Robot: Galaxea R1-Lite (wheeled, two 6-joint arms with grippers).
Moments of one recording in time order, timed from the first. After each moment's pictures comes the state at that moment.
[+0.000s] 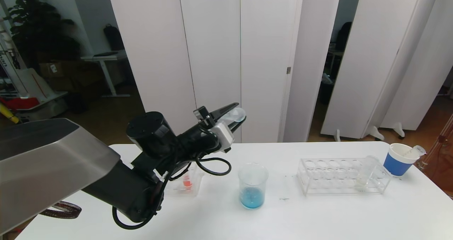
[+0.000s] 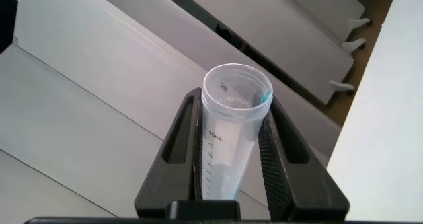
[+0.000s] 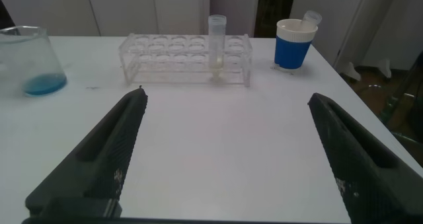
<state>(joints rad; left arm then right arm) -0.50 2.08 -0.84 -1.55 -0.37 0.87 0.00 0.00 0.00 -0.01 -0.01 0.02</state>
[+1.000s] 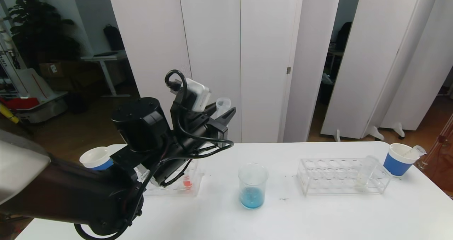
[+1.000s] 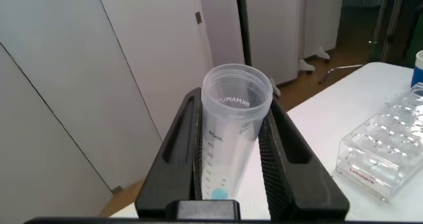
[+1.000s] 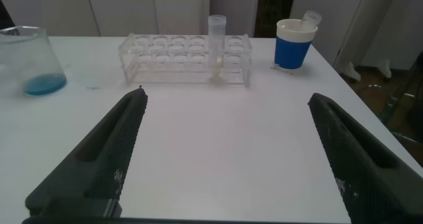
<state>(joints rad) -0.58 1.86 -0.81 -1.20 0.03 0.18 0.00 0.00 0.00 -0.01 -0.01 0.02</state>
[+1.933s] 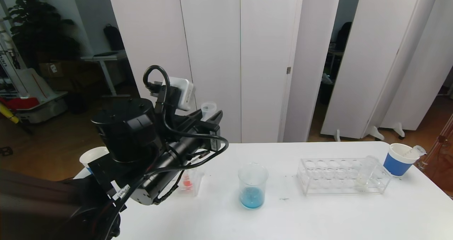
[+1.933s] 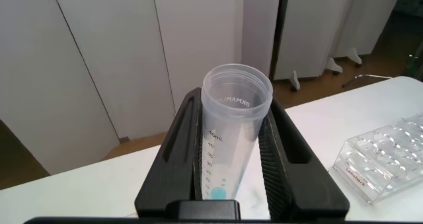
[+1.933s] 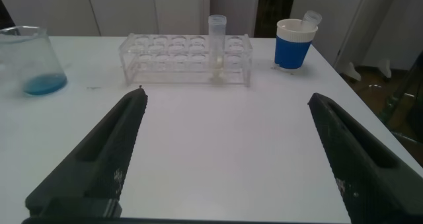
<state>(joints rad) -0.66 1.74 -0.75 -1.05 0.31 0.04 0.00 0.00 0.00 -0.01 -0.01 0.02</state>
